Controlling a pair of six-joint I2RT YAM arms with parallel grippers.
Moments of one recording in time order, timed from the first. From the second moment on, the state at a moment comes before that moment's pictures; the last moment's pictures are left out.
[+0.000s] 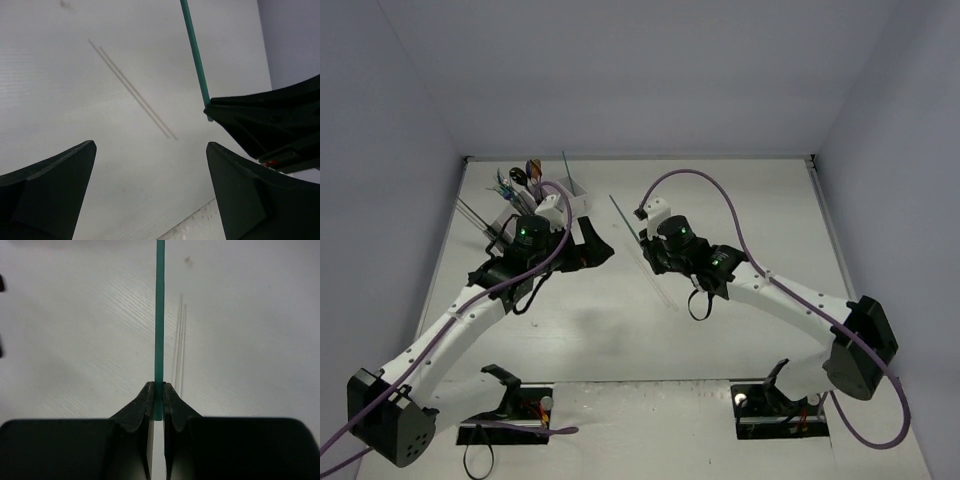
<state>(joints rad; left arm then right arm) -0.46 1.04 0.88 -0.37 0.20 -0.62 0.83 1.41 1.03 -0.24 0.15 0.12</state>
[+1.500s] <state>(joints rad) -0.56 1.43 1.20 0.03 -0.14 -0.56 0.82 1.30 0.99 -0.13 0.09 0.21</state>
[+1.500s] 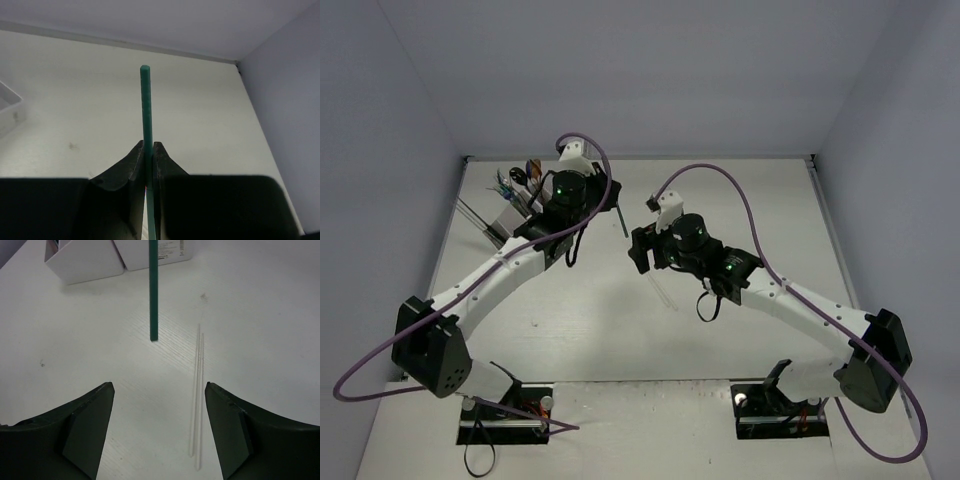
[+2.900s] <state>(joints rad) -0.28 2.19 1.75 0.08 -0.46 -0.19 0.70 1.31 0.81 -0.13 0.08 0.20</state>
